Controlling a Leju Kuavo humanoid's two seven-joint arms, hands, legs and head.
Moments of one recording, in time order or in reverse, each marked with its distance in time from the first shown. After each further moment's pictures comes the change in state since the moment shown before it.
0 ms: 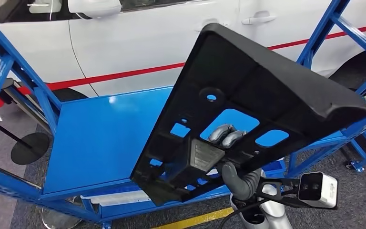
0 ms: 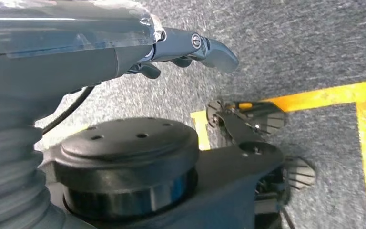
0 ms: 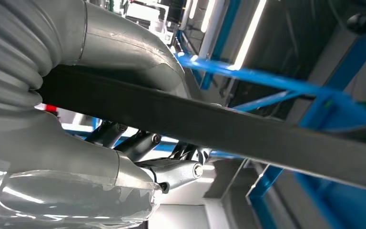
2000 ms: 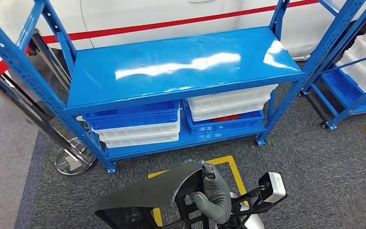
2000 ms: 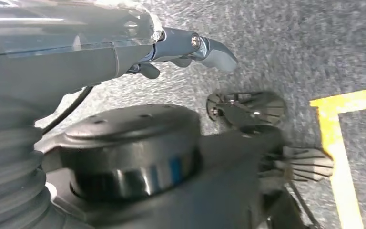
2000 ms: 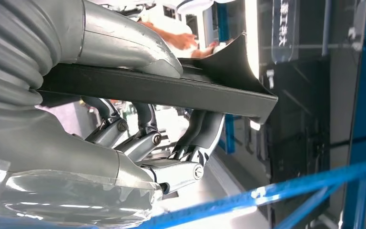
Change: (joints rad) left arm 0.001 -0.008 -0.035 0.000 -0.039 -0.027 0.020; right arm 0.137 0.016 0.099 0.175 -0.187 0.210 0.143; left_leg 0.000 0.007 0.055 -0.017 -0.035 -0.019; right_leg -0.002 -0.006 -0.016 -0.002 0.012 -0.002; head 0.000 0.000
